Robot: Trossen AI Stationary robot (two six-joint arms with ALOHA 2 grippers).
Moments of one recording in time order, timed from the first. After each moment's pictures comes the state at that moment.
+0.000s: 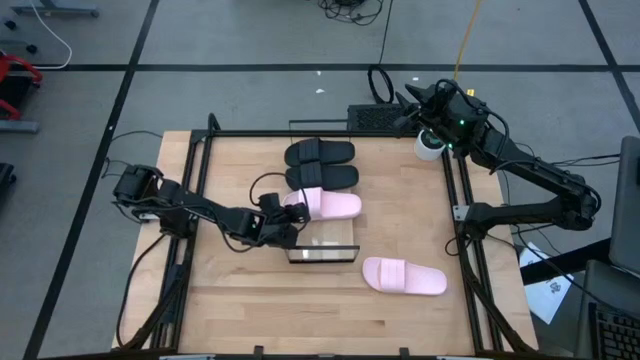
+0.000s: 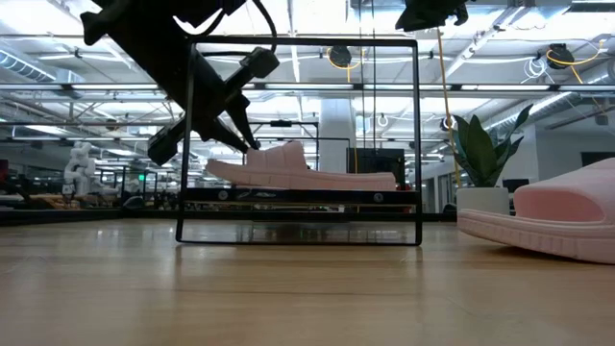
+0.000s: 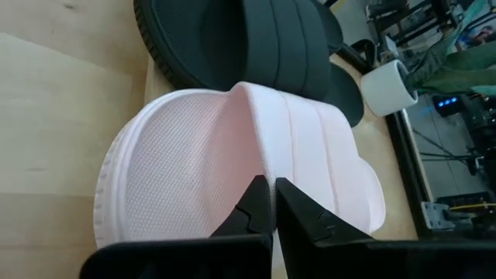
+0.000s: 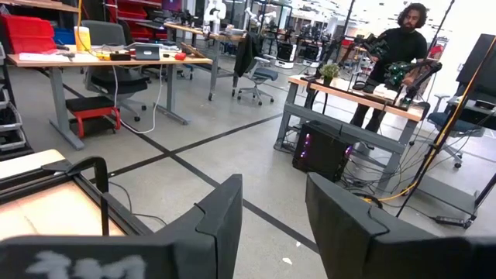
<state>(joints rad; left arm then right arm) -0.21 1.62 0.88 -0.18 -0.81 -1.73 -0.50 1.04 1.11 -0.16 0.44 -0.12</state>
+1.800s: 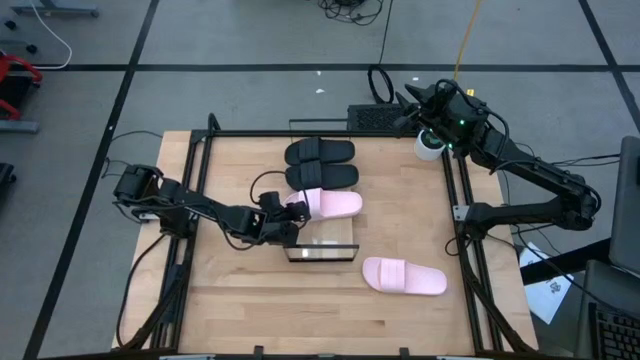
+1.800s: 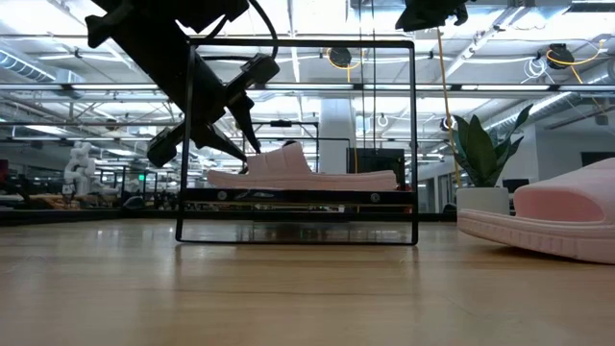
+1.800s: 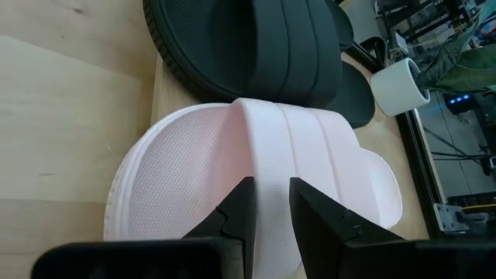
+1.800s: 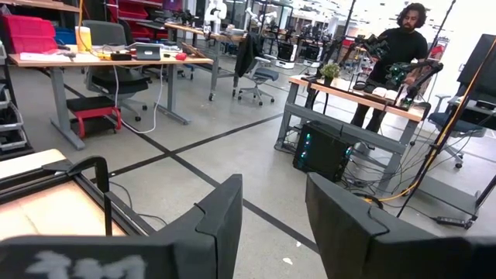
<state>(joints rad) -0.20 1.62 0.88 -0.19 -0.79 -1.72 -0.50 1.04 1.11 -0.16 0.44 -0.12</state>
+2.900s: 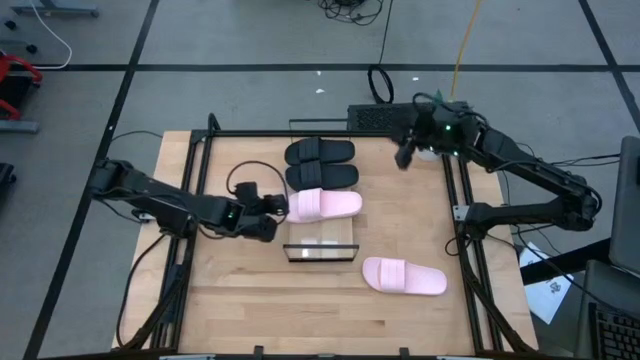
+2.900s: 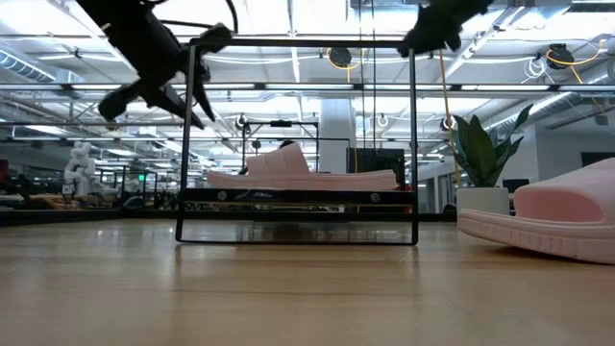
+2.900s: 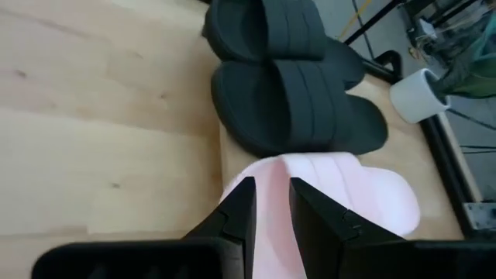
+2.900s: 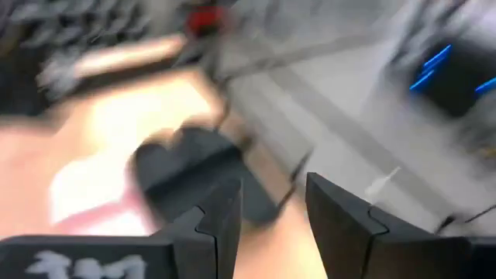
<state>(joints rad) -0.23 1.36 0.88 -0.60 -0.81 -1.73 -0.50 1.03 1.11 -0.52 0.08 -0.03</state>
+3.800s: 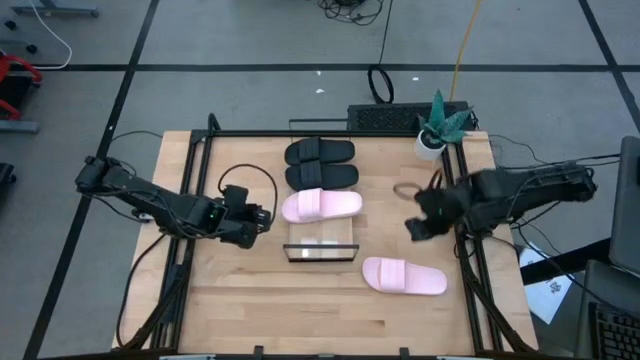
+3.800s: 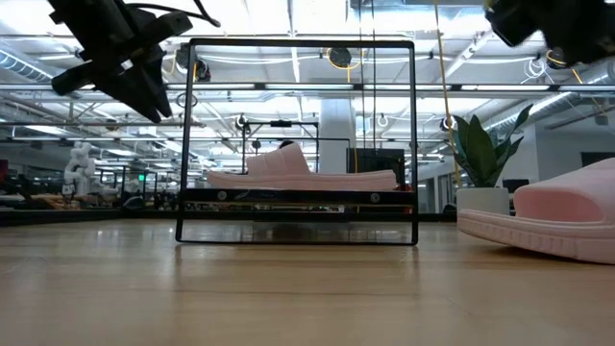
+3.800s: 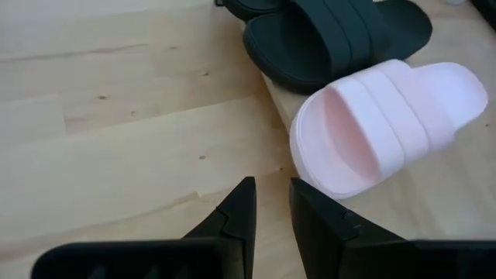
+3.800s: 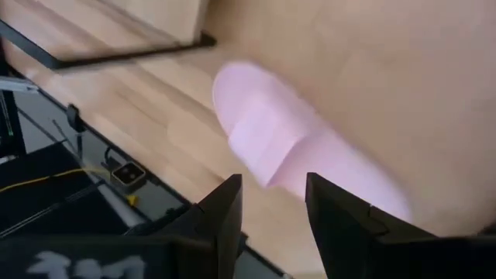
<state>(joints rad) -0.32 1.21 0.88 -0.90 -0.68 -1.52 0.16 0.98 1.00 -1.11 -0.23 1.38</state>
